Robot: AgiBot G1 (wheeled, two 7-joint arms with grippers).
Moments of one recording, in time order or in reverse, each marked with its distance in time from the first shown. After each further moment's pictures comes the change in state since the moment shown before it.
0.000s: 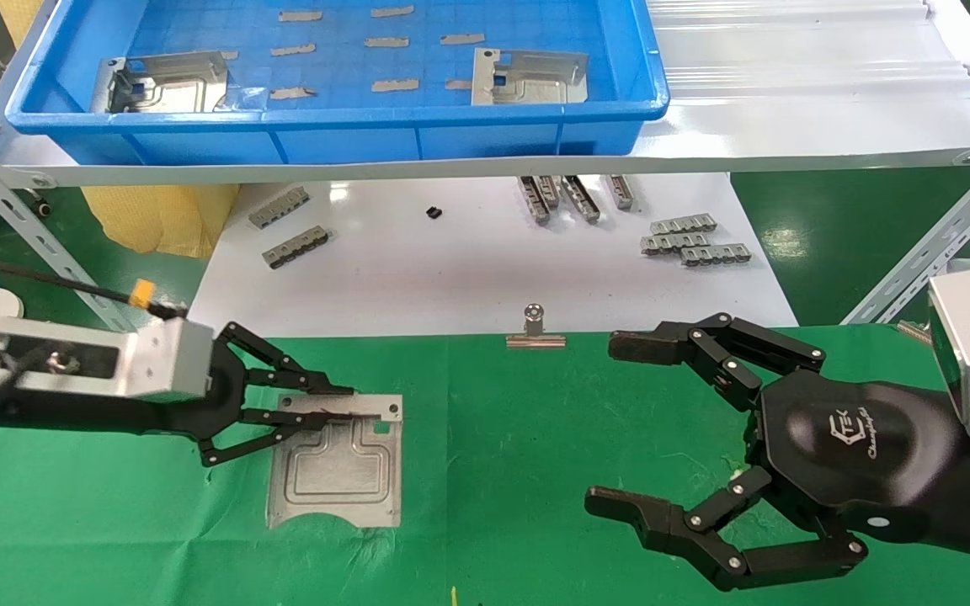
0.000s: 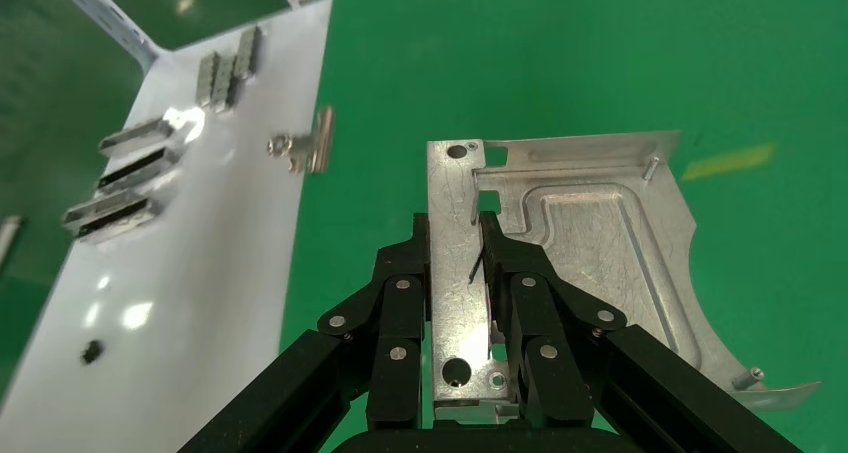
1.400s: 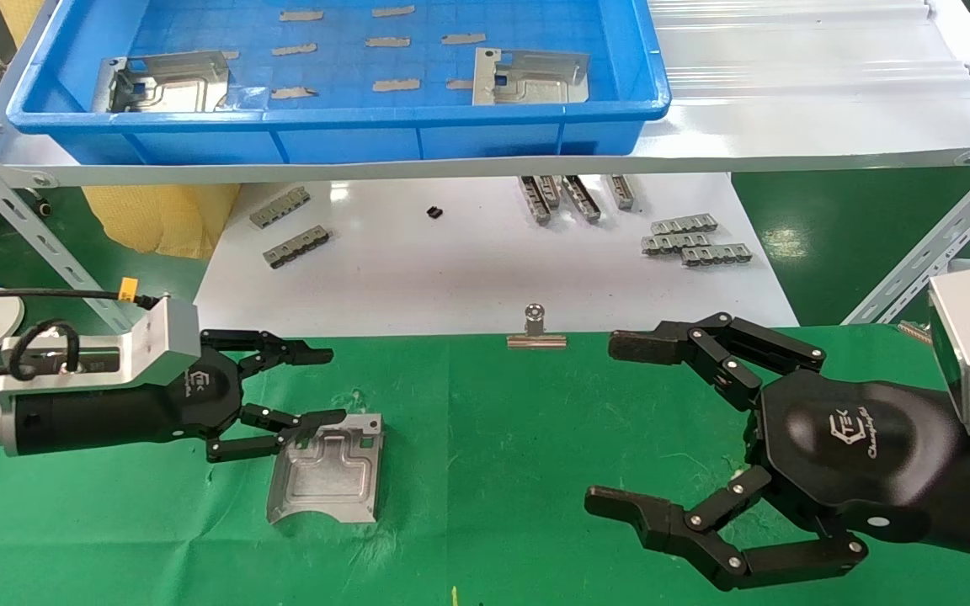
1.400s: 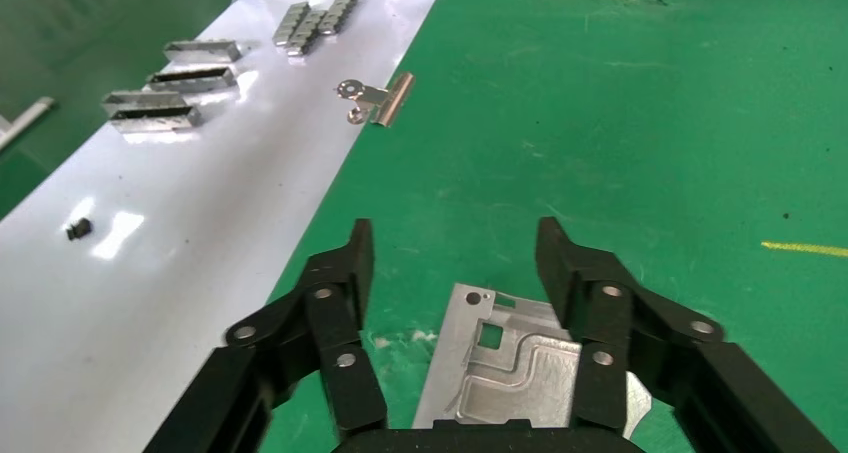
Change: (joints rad) left arm 0.051 0.069 -0.038 0.367 -0.086 0.051 0.087; right arm 0.000 0.000 0.000 0.000 0.000 0.000 0.000
